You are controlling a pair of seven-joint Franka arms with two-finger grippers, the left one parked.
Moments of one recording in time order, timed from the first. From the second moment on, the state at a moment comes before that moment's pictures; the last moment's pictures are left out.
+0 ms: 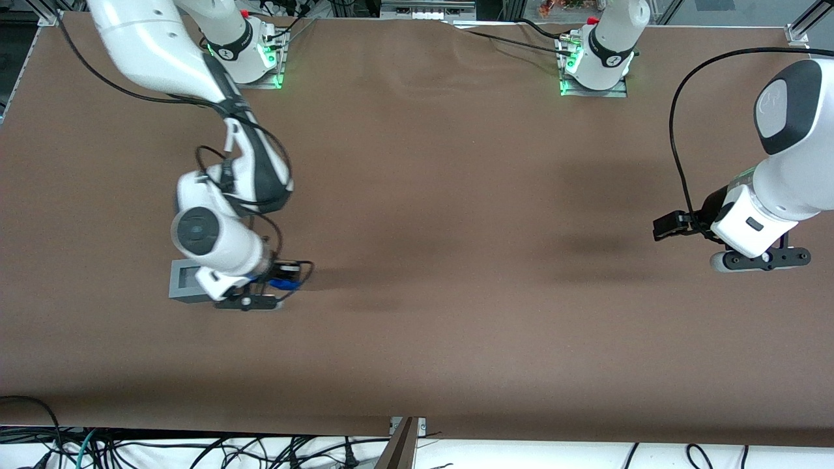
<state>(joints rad) 0.22 0.61 0.03 -1.51 0.00 2.09 0.18</state>
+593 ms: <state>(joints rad) 0.07 0.53 -0.05 -1.52 0.00 1.94 -0.29</state>
